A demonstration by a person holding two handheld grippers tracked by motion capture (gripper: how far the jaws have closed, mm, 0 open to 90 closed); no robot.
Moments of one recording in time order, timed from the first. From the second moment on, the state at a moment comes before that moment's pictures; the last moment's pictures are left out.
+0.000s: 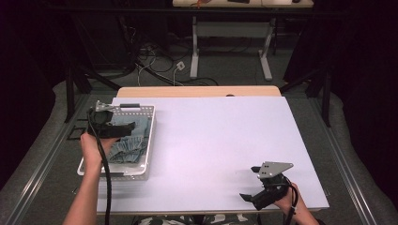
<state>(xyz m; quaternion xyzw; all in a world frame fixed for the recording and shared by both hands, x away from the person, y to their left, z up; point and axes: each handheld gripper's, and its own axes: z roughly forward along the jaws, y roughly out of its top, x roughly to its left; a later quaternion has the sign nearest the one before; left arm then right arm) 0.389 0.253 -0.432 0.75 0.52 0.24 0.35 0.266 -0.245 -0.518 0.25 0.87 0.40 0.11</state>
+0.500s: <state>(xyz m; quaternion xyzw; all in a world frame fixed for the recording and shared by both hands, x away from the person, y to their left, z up) 0.373 0.210 -0.439 0.78 0.47 0.21 0.37 0.265 -0.246 -0.518 0.25 0.87 0.41 0.11</state>
